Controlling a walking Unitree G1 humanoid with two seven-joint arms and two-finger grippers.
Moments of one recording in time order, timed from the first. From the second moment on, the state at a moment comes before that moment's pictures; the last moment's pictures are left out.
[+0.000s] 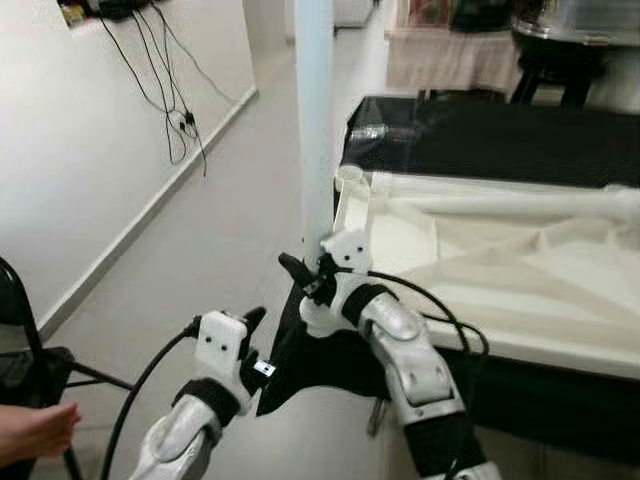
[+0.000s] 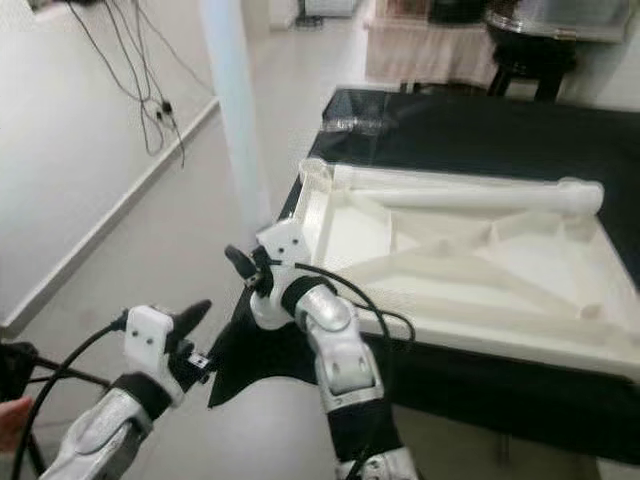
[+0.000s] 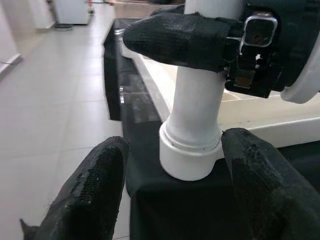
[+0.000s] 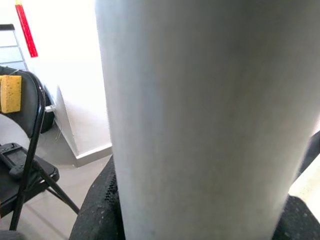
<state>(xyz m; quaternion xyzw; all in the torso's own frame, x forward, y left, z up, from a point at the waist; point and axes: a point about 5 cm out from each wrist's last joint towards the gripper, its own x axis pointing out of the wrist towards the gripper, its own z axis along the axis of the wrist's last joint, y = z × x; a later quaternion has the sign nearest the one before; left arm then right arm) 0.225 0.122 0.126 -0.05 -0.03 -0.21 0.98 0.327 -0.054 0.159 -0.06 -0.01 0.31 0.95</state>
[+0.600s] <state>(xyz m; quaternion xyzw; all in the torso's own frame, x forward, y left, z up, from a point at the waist) 0.227 0.121 0.126 -0.04 -0.03 -0.21 0.98 0.356 -0.056 0.184 -0.03 -0.03 0.46 0.89</state>
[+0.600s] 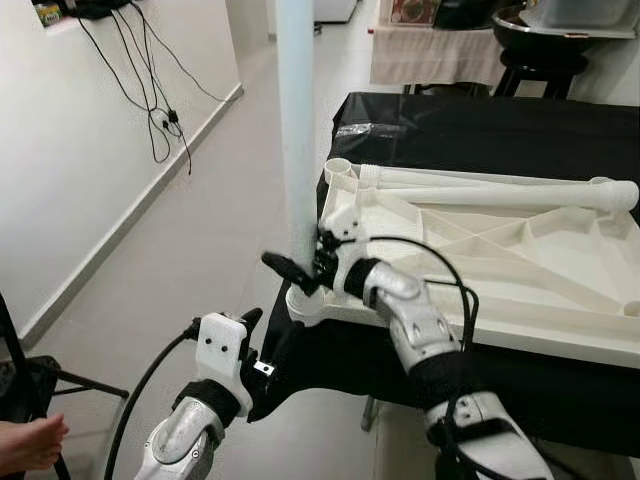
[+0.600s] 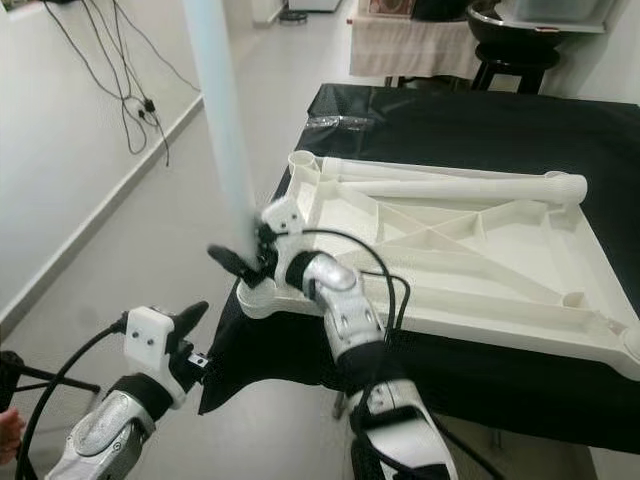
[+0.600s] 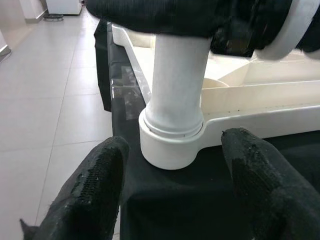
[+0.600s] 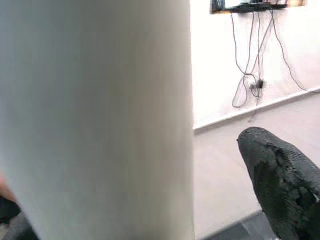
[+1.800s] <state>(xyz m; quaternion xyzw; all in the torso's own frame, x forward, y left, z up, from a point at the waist) 0.227 0.123 0.127 -0.05 -0.03 -0.20 0.98 0.333 -0.056 0.155 -0.05 -0.02 0.30 0.95</state>
